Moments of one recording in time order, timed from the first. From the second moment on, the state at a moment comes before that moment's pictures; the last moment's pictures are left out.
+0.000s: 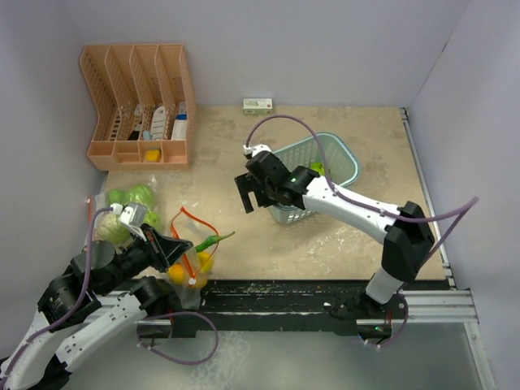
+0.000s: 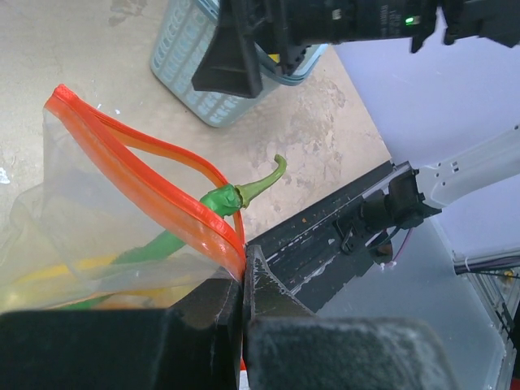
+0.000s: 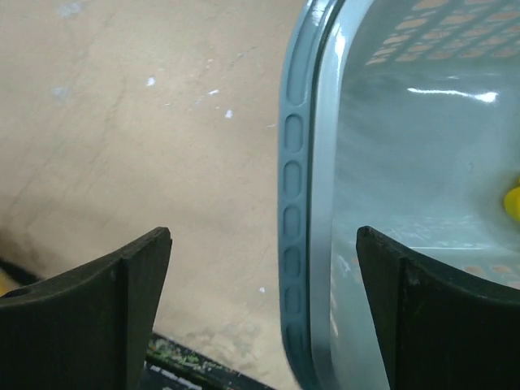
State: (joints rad) left arm -0.82 0.20 0.82 -0.86 -0.05 -0.67; right arm 0.89 1.69 1.40 -0.63 0.27 0.39
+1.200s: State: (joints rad) left arm -0.82 0.19 0.82 -0.88 -0.07 -0.65; right arm 0.47 1.69 1.27 -0.48 0.41 0.31
